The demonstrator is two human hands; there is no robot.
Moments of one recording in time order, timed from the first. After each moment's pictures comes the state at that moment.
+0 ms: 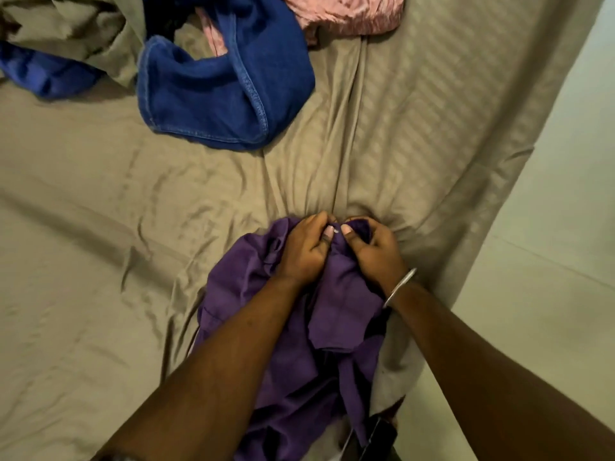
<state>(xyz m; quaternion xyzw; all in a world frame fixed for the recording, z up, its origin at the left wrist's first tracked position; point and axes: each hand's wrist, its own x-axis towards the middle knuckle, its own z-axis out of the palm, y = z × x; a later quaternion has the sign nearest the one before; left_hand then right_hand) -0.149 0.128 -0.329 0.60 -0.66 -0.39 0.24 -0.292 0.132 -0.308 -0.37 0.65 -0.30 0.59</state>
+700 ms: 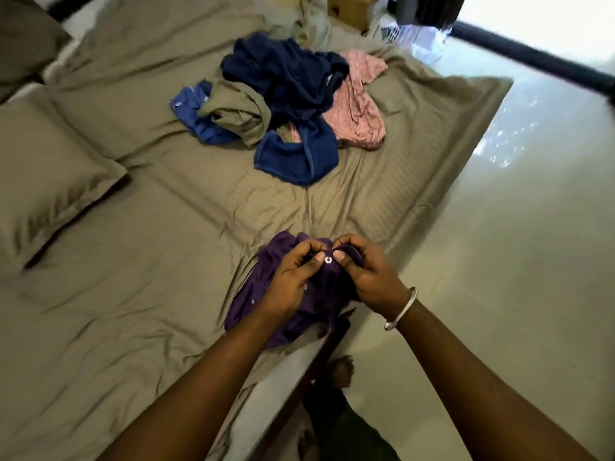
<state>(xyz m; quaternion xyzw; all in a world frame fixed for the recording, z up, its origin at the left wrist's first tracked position) -0.167 0.320 0.029 0.50 -0.39 -0.60 0.48 -0.320 0.278 0.030 -0.59 0.41 -0.34 0.61</state>
